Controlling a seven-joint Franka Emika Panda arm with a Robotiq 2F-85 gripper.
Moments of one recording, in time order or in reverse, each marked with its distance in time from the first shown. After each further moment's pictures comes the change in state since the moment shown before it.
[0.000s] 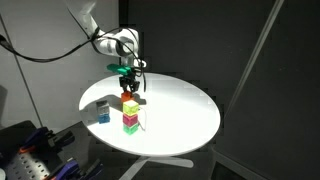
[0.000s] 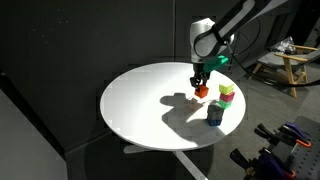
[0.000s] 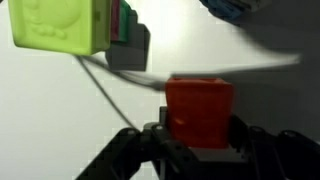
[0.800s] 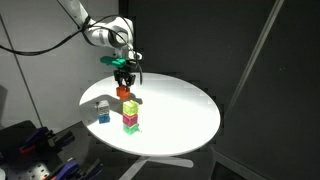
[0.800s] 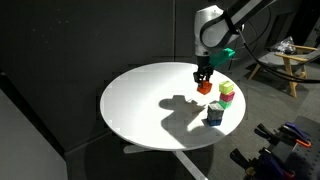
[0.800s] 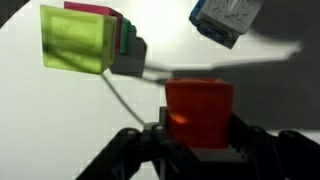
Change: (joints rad) arm 0.000 -0.150 0.022 -0.111 0.000 -0.018 -0.025
